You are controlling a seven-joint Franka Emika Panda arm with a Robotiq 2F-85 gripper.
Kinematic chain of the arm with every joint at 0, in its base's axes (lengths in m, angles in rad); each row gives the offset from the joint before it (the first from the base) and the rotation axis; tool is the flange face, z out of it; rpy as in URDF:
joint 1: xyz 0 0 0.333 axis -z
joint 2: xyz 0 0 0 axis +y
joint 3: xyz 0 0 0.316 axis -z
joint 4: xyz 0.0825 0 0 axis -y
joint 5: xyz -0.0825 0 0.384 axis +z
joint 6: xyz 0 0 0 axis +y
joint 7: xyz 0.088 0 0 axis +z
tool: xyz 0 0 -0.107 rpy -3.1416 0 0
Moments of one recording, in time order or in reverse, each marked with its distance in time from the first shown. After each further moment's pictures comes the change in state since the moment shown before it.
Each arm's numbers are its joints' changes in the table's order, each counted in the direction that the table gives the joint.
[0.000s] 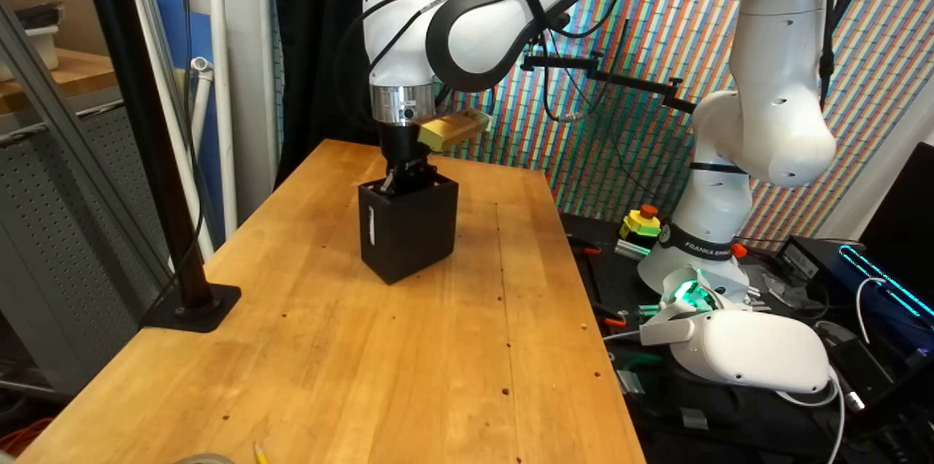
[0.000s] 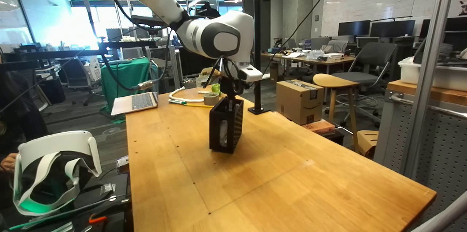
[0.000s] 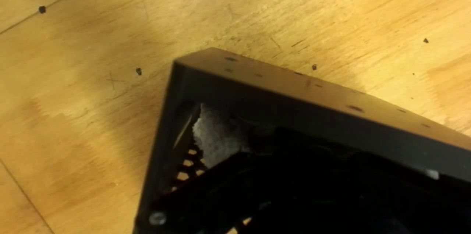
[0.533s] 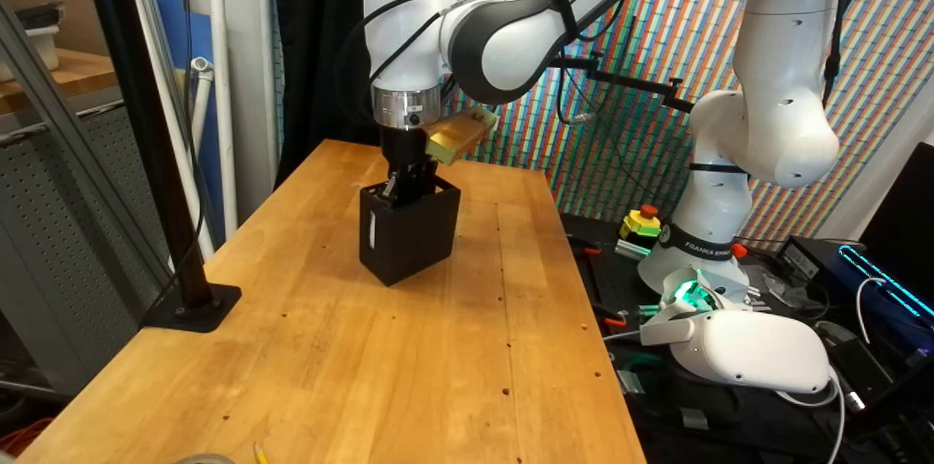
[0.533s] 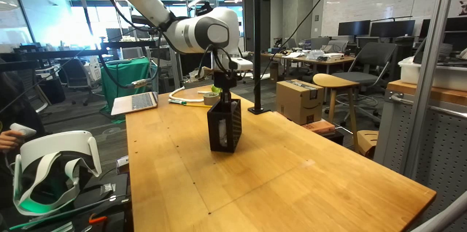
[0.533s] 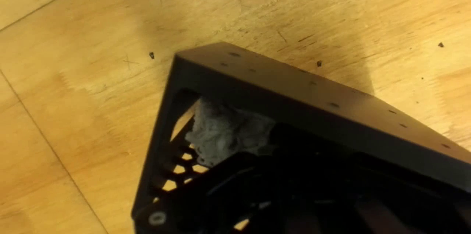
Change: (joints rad) arm -0.080 -0.030 0.003 -0.006 -0.197 0.001 -0.140
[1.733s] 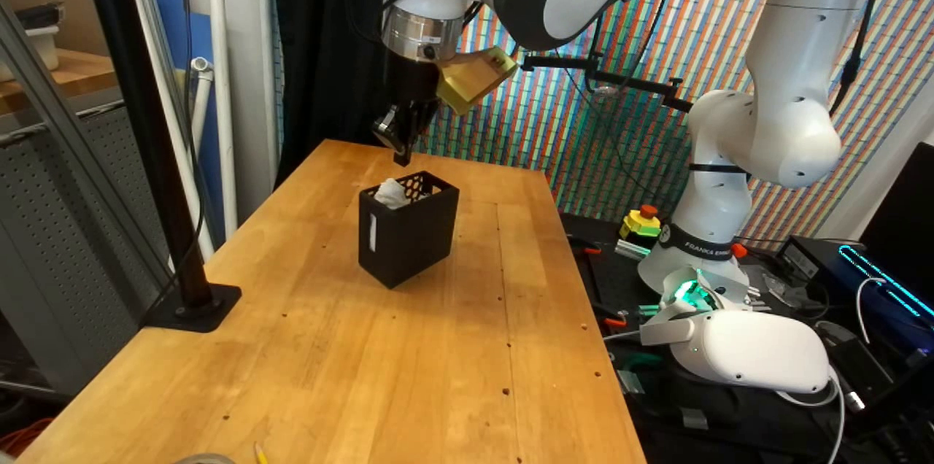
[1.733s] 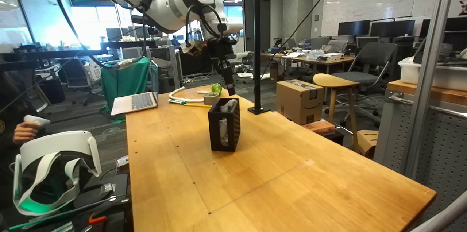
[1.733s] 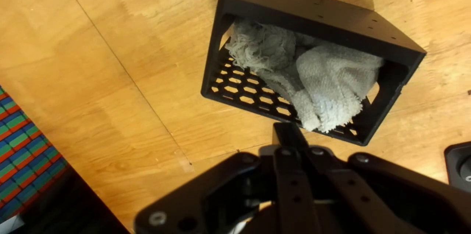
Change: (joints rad) arm -0.039 -0.154 -0.011 0.018 -0.235 0.060 -0.175
